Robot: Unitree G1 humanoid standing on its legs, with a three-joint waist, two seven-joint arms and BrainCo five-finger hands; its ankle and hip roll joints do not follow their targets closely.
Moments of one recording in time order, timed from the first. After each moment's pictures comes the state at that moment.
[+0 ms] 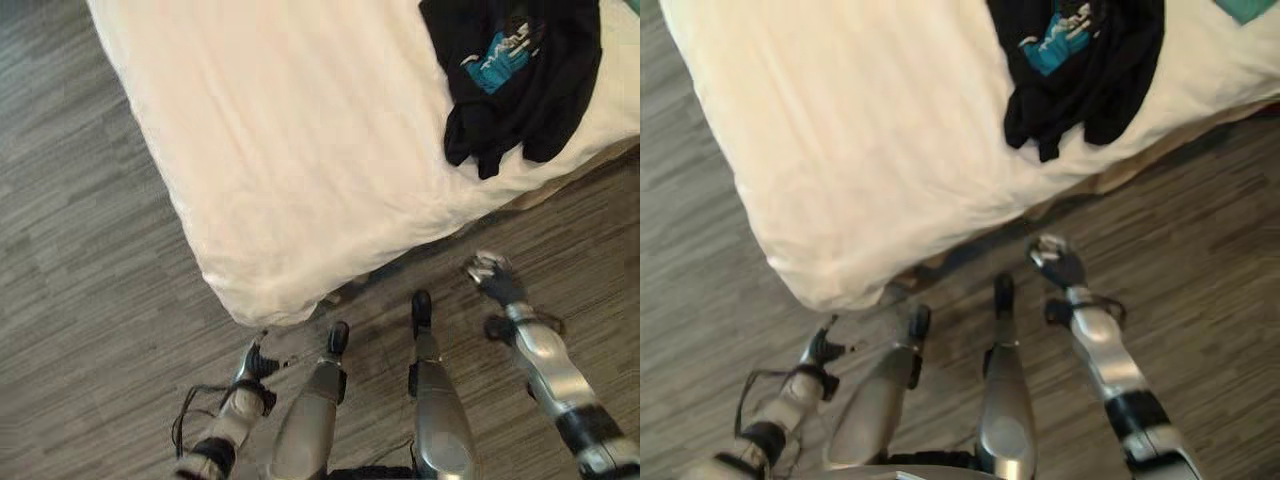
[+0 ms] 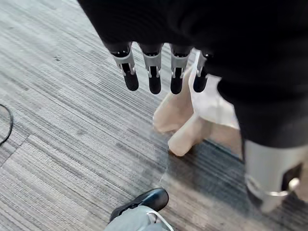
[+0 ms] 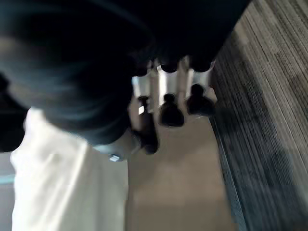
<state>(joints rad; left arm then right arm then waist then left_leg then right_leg) -0.24 0.31 -0.32 1.04 0.09 -0.10 0.16 -0.08 -0.41 0.07 0.39 0.31 -0.20 -0.07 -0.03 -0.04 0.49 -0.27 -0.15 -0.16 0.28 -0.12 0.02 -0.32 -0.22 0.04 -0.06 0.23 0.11</state>
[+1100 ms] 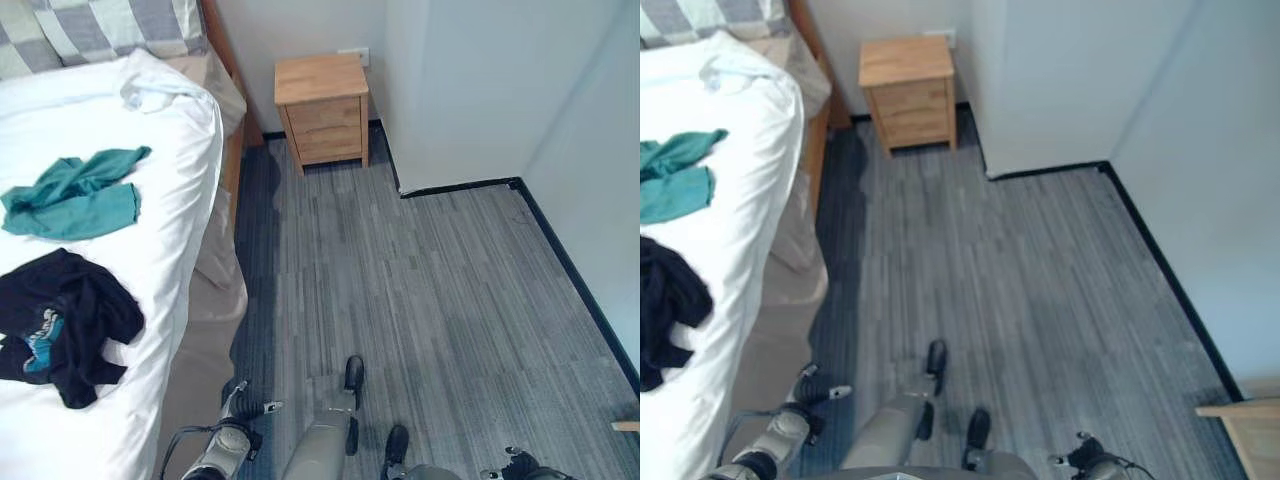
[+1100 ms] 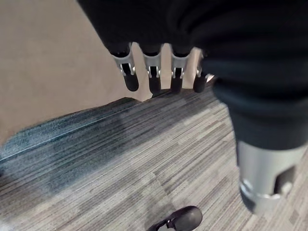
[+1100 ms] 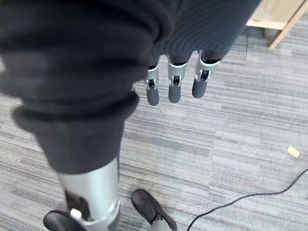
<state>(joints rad) -0.11 0.29 -0.22 1.15 0.08 -0.09 0.14 -0.05 -0.35 0.32 1.27 0.00 -0.04 -0.11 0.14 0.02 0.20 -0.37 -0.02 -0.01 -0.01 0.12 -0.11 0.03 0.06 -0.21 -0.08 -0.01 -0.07</state>
